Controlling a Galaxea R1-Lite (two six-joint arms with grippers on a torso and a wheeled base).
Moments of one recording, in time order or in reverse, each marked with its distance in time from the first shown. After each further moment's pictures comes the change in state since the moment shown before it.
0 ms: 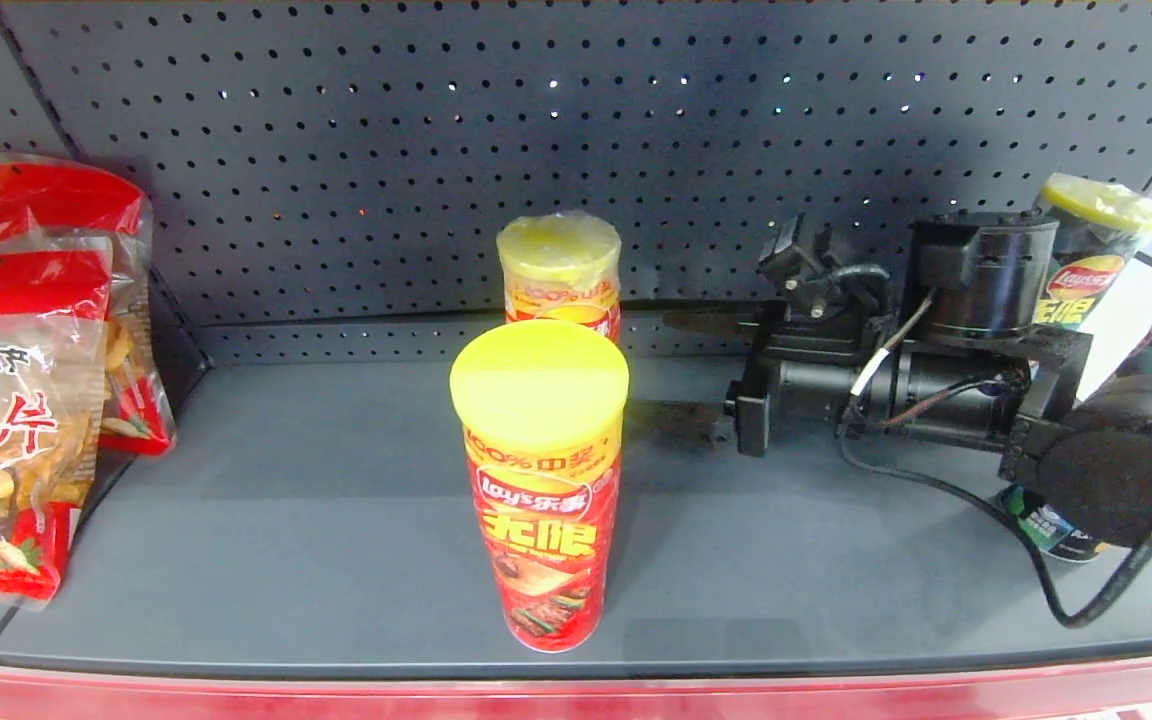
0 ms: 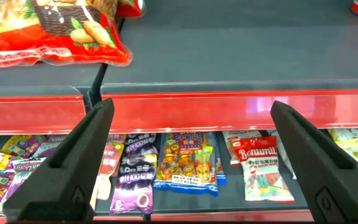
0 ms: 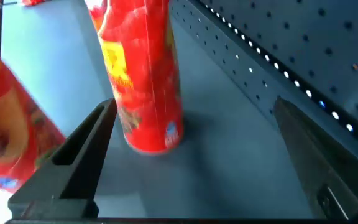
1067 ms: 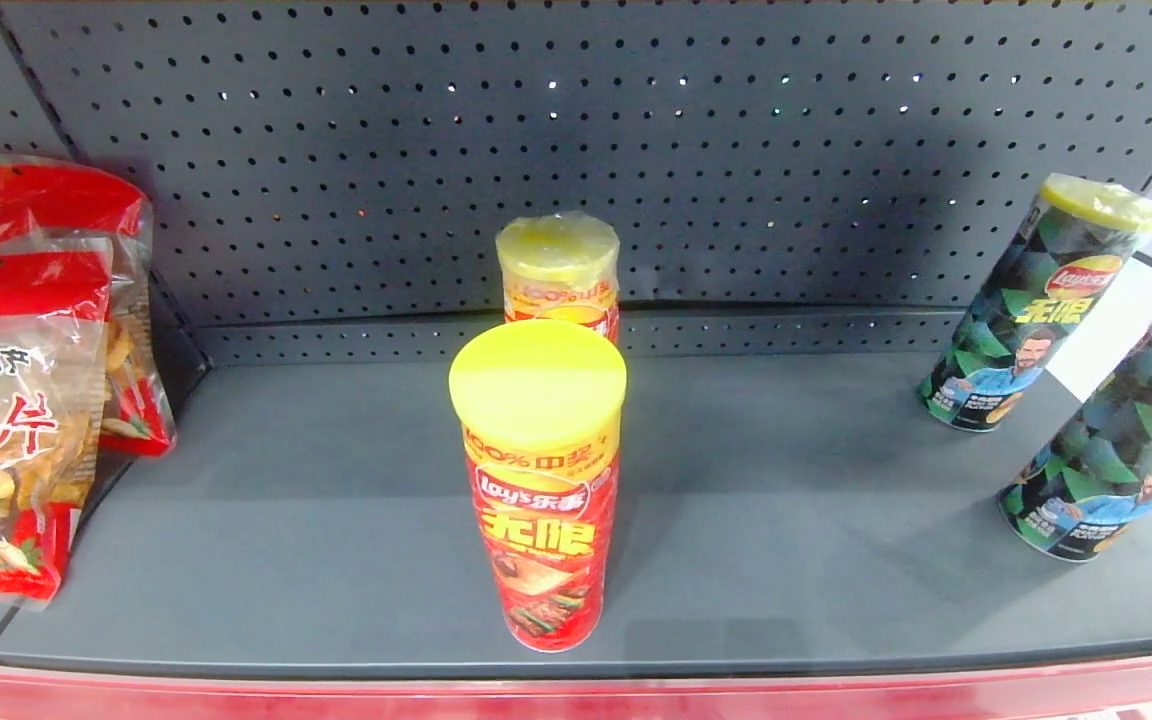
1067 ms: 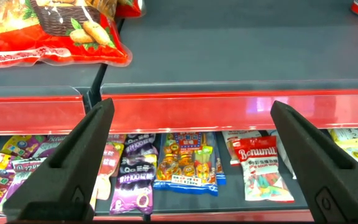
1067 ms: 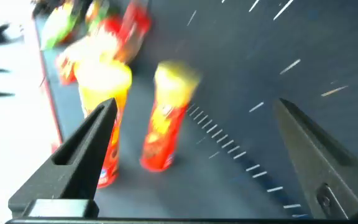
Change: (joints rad) left arm 0.000 0.000 0.000 0.000 0.000 0.000; right arm -0.059 -0.756 0.208 0.104 0.005 0.000
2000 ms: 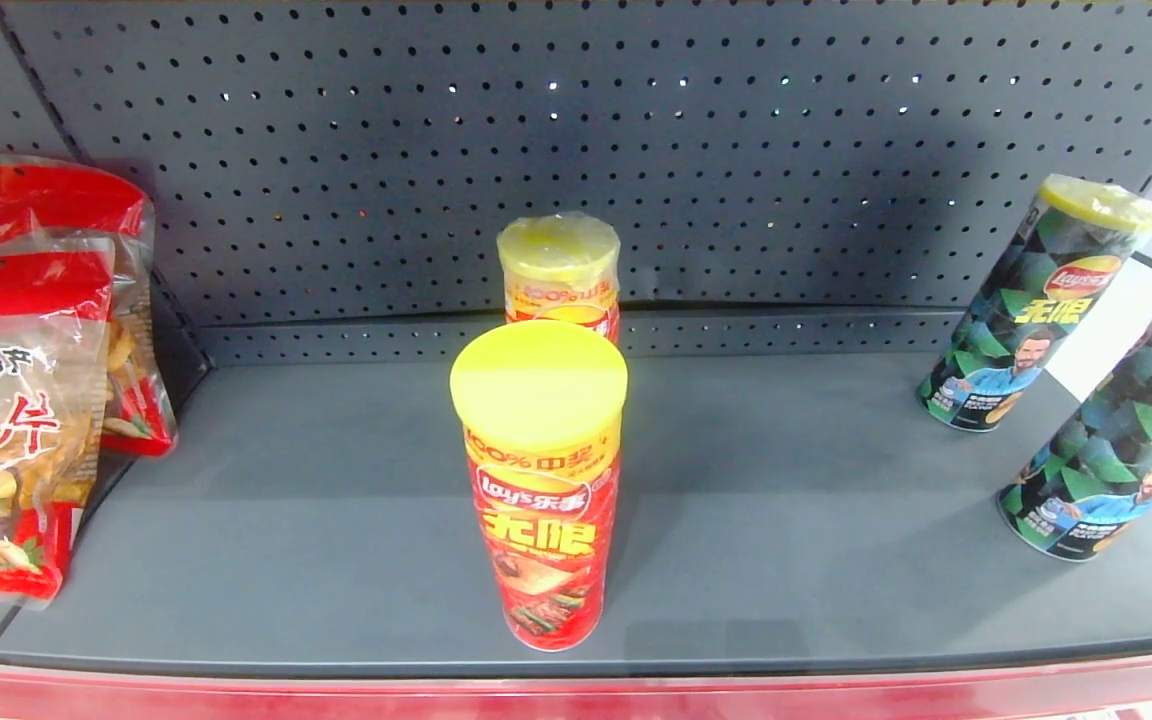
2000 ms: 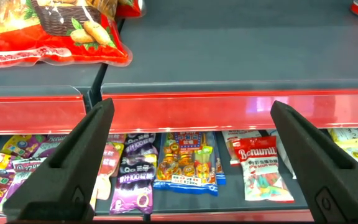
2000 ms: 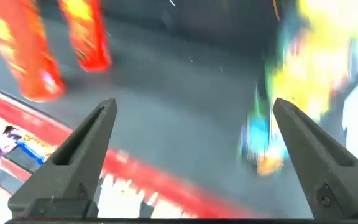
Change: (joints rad) left arm 0.000 0.000 0.000 0.000 0.000 0.000; right arm -0.565 -0.604 0.476 0.358 -0.054 0.229
